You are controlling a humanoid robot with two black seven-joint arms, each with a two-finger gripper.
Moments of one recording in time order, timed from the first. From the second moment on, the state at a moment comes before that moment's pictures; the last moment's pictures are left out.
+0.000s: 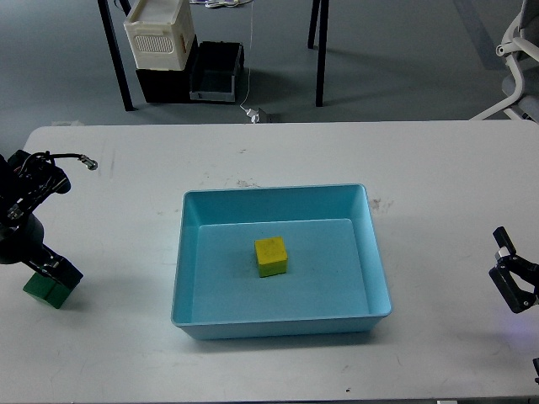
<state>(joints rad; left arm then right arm) -1.77 0.56 1.25 -1.37 0.95 -0.49 -0.19 -0.42 0.00 1.81 1.71 0.29 0.38 -0.49</state>
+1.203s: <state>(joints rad) -1.56 0.57 1.21 -1.22 1.04 -0.45 -0.14 -0.43 0.00 1.82 1.71 0.29 0.38 -0.49</state>
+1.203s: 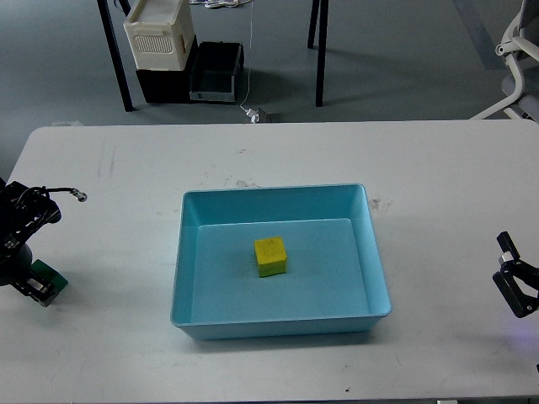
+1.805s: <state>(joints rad) -2.17 0.55 1.18 -1.67 0.99 -0.46 -0.23 -0.43 0.00 1.83 1.71 0.29 0.38 -0.49</state>
